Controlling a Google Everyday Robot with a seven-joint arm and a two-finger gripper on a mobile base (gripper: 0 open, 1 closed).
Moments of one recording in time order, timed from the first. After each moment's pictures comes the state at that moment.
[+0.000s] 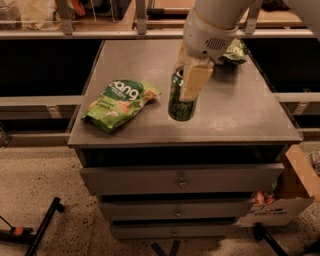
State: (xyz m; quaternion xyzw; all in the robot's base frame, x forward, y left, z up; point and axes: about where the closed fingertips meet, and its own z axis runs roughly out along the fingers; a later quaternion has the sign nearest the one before) arm 0.548 -0.064 0.949 -0.74 0.65 0.02 0.16
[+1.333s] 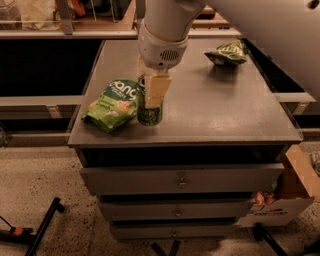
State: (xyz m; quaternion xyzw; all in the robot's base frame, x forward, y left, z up) arm 0.552 0.019 0.927 -0.80 0.58 0.01 0.16
